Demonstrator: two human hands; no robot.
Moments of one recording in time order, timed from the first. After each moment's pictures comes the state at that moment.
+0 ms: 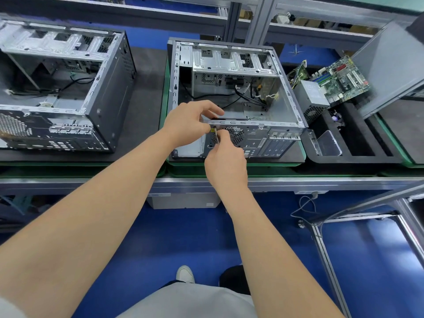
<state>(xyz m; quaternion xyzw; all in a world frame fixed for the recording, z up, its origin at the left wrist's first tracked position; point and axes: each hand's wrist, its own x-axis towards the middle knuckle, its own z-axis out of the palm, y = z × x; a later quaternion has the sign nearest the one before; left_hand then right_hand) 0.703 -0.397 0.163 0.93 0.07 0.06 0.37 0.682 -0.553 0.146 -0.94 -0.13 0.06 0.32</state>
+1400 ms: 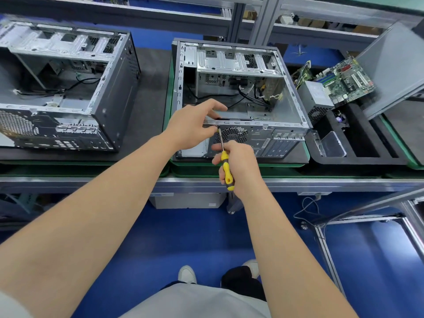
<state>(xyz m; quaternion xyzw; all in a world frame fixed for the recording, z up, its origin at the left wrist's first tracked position) 0.697 -0.395 0.155 0.95 0.03 0.10 0.30 0.701 -0.566 0.145 -0.72 0.04 0.30 0.63</state>
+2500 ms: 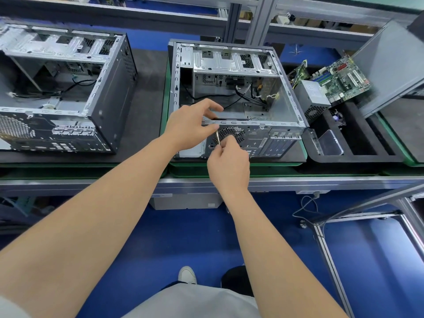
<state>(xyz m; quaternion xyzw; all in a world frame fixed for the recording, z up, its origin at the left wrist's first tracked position) 0.702 -0.400 0.154 0.94 0.05 0.12 0.30 0.684 -0.554 0.133 -0.92 -0.10 0.03 0.37</state>
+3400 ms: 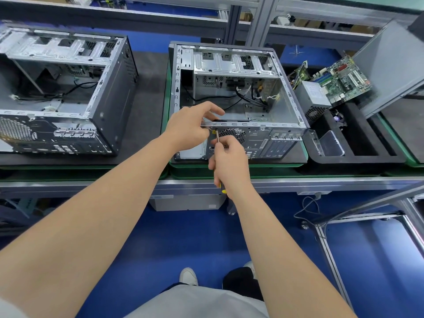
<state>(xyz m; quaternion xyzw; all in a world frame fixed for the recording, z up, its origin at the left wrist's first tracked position) 0.699 -0.398 0.160 0.94 0.07 0.07 0.33 0.692 -0.558 0.136 -0.80 -0.06 0.18 0.56</state>
